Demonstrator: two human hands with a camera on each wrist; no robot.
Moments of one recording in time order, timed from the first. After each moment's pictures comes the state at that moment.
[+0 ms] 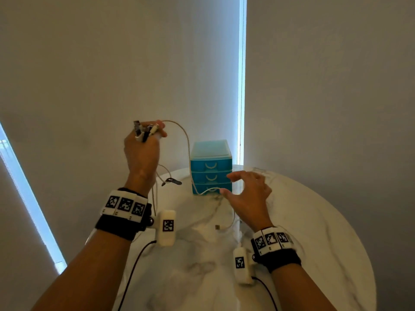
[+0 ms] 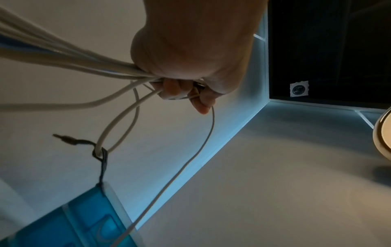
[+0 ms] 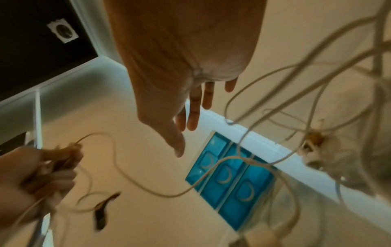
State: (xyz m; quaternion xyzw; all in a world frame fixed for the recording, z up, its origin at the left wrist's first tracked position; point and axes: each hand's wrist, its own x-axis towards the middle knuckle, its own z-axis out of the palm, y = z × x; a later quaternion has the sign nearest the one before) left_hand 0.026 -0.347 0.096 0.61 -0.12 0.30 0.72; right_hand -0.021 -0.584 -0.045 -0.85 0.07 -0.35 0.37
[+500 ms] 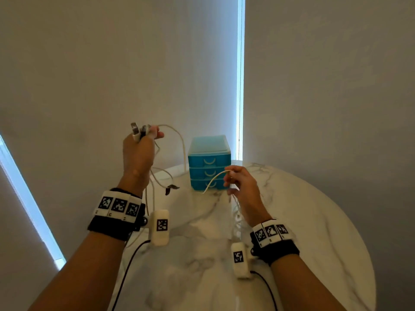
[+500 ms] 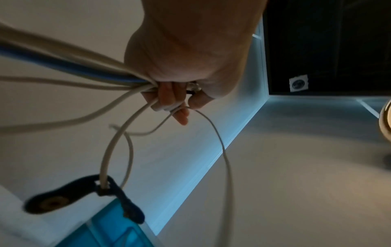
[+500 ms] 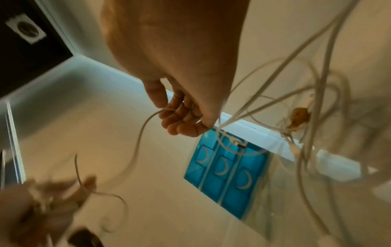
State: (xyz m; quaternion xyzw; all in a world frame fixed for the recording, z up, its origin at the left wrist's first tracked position) left_hand 0.040 -0.335 0.081 0.66 -0.09 0.24 0.71; right_hand -0.009 -0.579 -0.044 -0.61 0.01 -0.24 0.75
